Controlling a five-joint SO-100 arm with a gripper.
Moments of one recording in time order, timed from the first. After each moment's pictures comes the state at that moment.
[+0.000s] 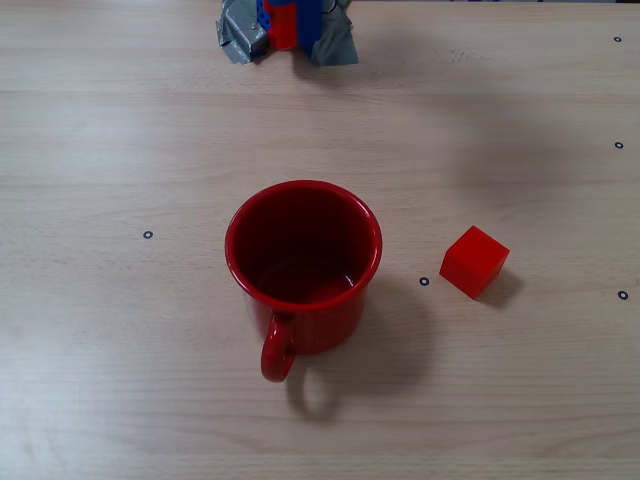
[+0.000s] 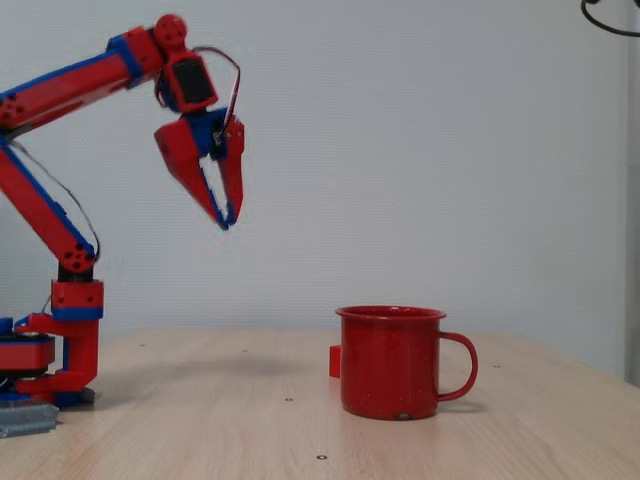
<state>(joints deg) -26.5 120.1 88.3 99.3 -0.4</state>
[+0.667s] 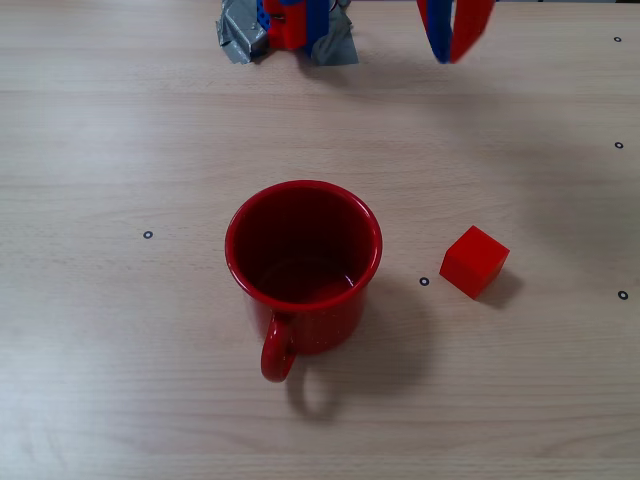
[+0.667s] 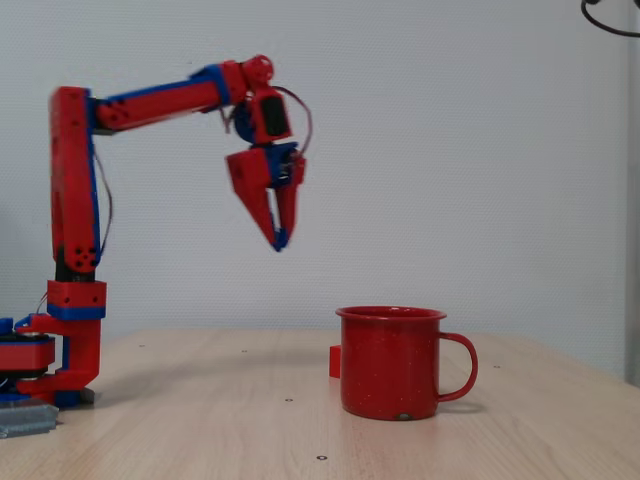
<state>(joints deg) -32.0 85.9 65.0 94.5 -5.0</state>
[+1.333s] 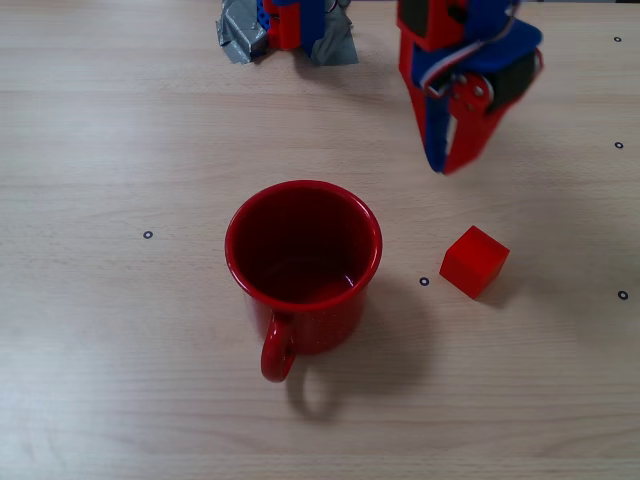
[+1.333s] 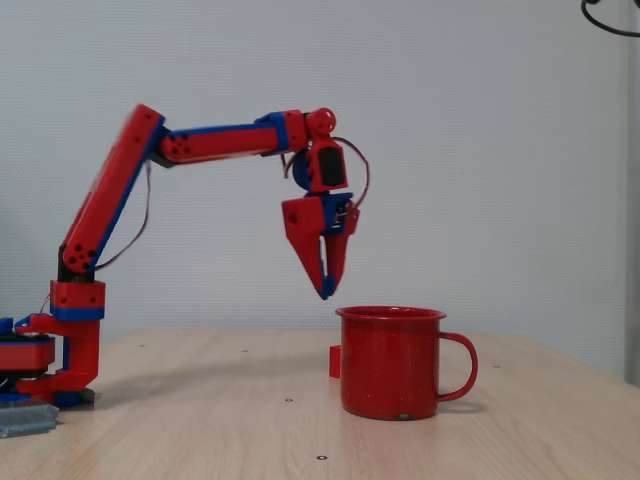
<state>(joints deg) -27.8 60.2 46.6 92.5 -7.7</state>
